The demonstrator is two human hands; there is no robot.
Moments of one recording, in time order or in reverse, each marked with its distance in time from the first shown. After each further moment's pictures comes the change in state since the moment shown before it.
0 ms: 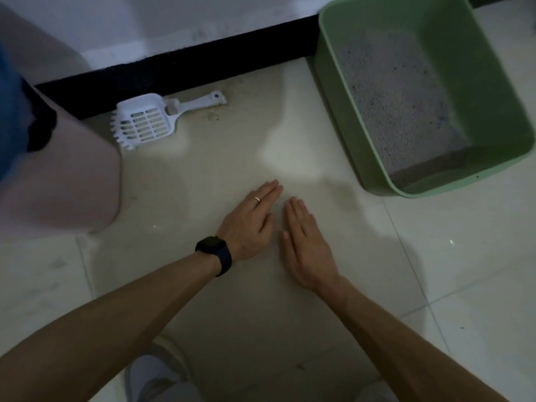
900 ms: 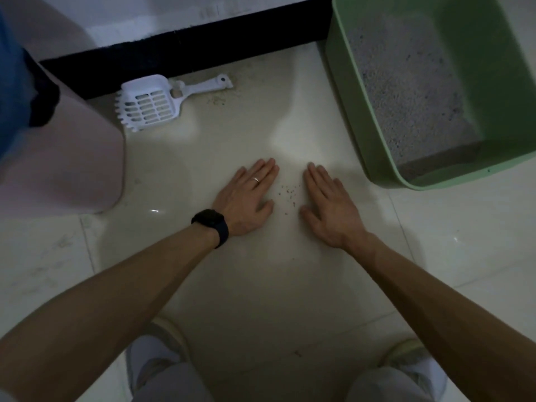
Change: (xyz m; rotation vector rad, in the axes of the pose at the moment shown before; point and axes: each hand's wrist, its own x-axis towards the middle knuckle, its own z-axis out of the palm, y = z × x) left_hand 0.014 -0.021 -0.012 0.359 -0.242 -0.020; right_hand 0.044 0.045 -0.044 -0.246 -0.160 -0.078
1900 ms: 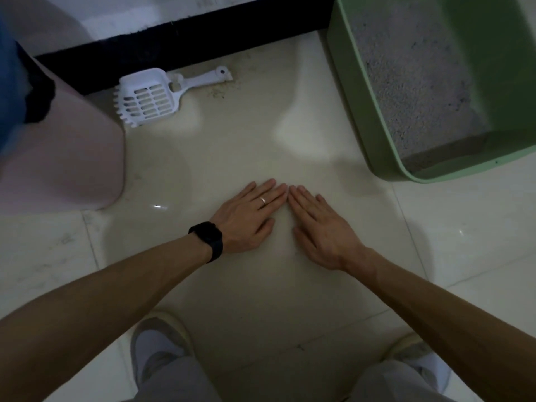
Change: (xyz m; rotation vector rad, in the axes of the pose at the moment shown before) left_hand -0.028 0.005 0.019 0.071 0.073 0.245; right_hand -0.034 -0.019 0.017 0.117 -0.016 -0.238
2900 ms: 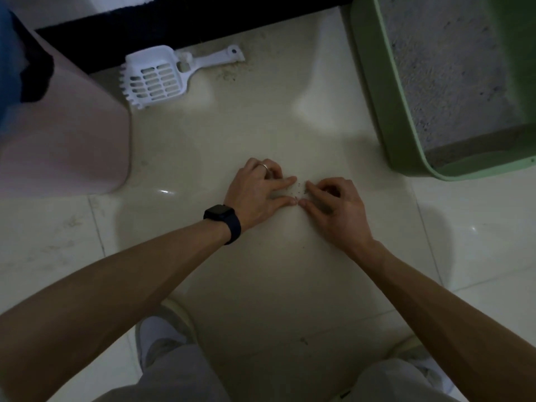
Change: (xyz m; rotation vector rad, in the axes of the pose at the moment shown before) left_hand 0.023 0.003 -0.006 -0.235 0.266 -0.342; right_hand 0.018 0.009 0.005 0.131 0.422 0.198
